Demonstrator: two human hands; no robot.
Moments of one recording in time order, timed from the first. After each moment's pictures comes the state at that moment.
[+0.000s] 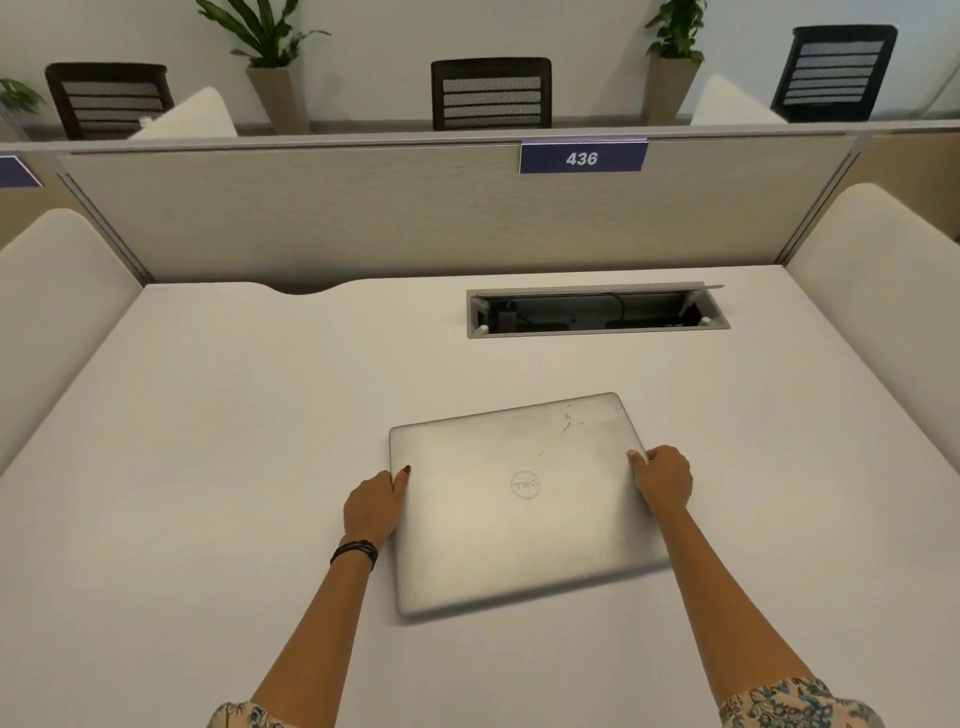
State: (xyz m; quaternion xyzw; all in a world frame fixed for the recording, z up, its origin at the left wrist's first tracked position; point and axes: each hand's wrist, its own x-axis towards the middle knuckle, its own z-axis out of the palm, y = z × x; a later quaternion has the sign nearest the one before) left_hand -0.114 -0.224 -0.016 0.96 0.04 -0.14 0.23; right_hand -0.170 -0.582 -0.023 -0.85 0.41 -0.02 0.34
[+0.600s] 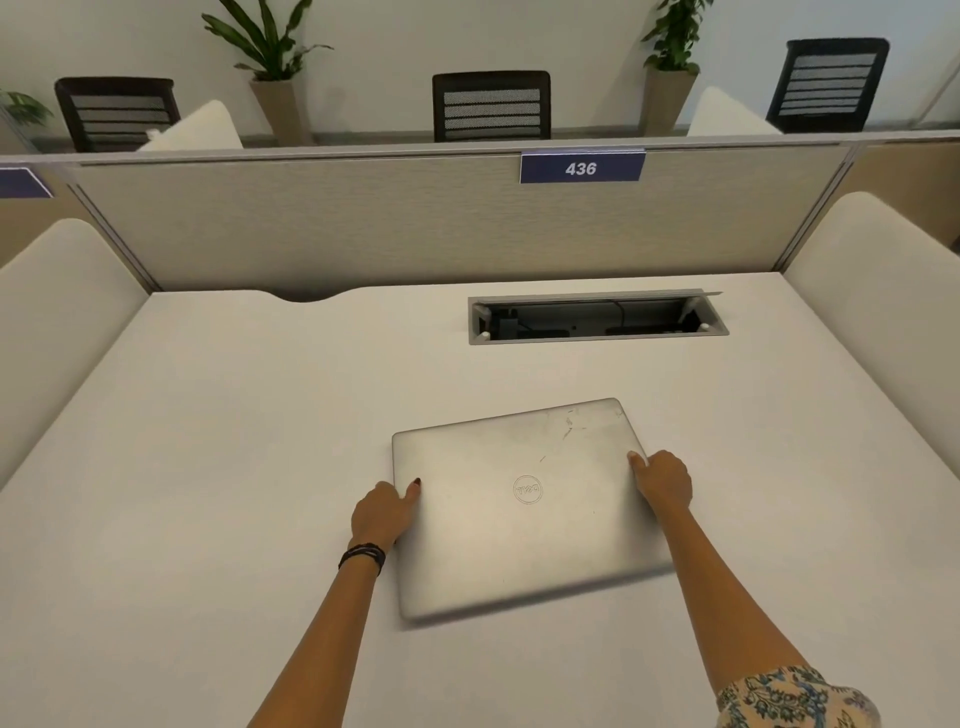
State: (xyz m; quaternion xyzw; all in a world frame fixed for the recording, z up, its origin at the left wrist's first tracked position) left_hand -0.113 -0.228 -0.012 0.94 0.10 -0.22 0.23; right_hand -0.166 -0.586 -0.024 -0.86 0.41 0.03 0.30
